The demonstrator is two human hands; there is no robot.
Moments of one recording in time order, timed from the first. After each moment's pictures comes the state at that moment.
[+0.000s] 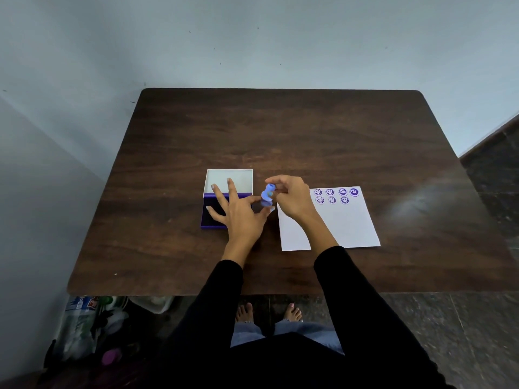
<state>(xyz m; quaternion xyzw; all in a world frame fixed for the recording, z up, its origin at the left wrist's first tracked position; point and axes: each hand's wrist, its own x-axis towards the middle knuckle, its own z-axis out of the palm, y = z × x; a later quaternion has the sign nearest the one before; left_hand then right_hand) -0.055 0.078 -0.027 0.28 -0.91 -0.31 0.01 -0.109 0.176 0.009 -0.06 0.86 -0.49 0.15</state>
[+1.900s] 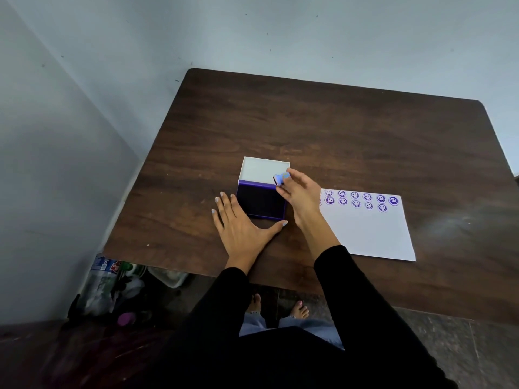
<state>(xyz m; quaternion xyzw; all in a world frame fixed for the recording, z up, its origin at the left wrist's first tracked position) 0.004 0.036 -0.075 0.36 -0.91 -0.21 0.08 -0.099 0.114 -0.017 0.17 0.62 -0.74 0.21</state>
